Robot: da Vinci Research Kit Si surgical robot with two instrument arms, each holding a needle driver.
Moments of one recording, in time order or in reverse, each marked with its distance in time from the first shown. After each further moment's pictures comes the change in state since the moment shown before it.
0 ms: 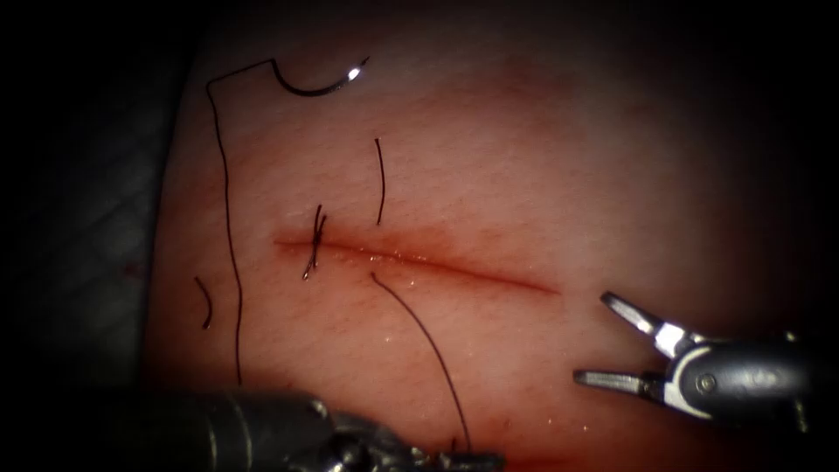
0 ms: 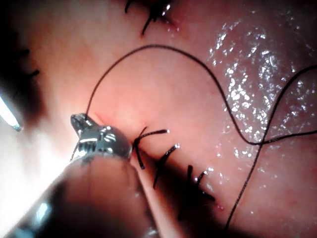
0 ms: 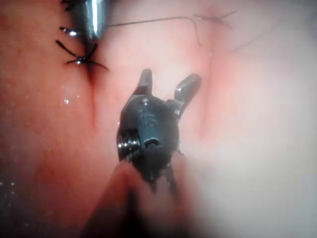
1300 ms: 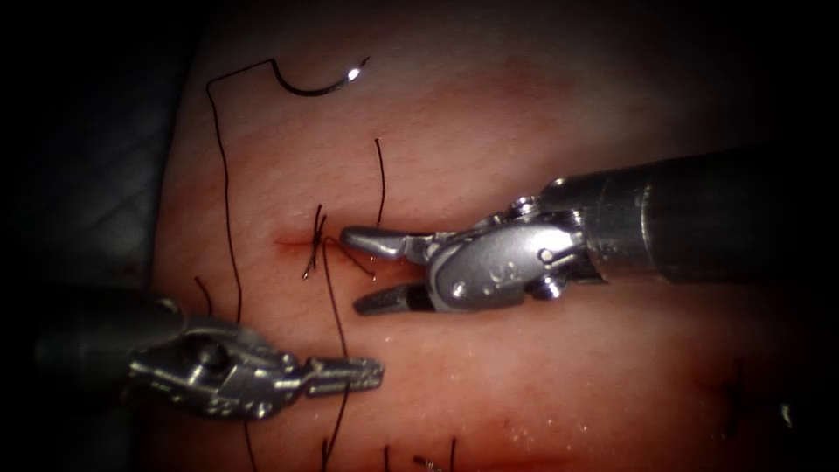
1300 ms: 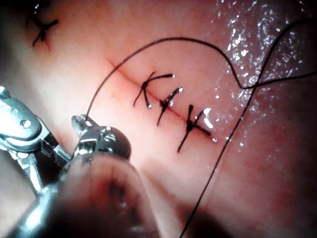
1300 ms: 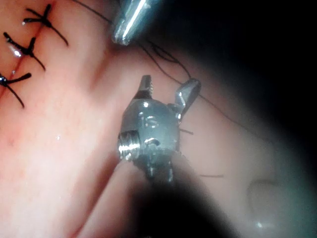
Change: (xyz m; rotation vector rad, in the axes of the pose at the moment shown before) right arm 0.005 -0.005 0.019 0.393 0.295 -0.639; left arm -0.005 -0.005 -0.010 0.023 -0.056 -0.046
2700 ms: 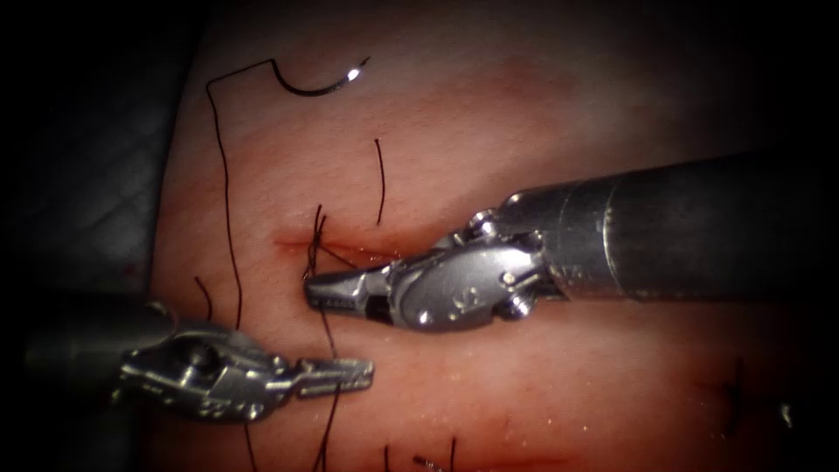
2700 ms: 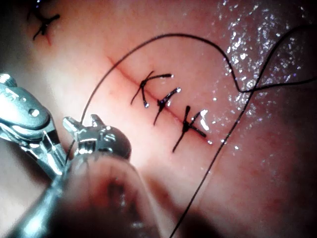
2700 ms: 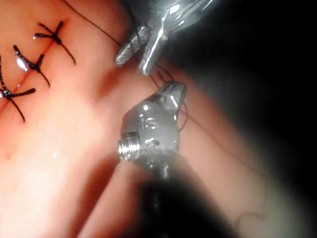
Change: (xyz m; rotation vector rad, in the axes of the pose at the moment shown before) right arm 0.003 0.000 0.001 0.081 0.024 -0.069; left arm 0.000 0.001 0.000 -0.003 -0.011 -0.062
